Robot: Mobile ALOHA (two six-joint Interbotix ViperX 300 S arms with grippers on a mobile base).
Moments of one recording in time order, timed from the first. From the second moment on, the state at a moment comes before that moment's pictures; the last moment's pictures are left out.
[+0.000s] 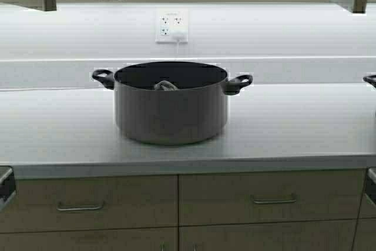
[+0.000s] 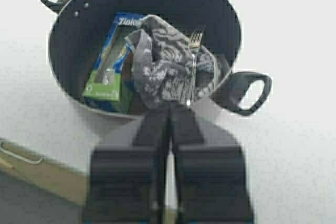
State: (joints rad) left arm -0.40 -0.20 0.81 -0.21 -0.32 0.11; right arm 0.40 -0.27 0.59 0.40 0.17 -0.44
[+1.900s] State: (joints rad) left arm -0.28 0.79 0.96 0.08 -1.72 -0.98; right arm 0.40 0.61 1.11 0.05 -1.58 0.97
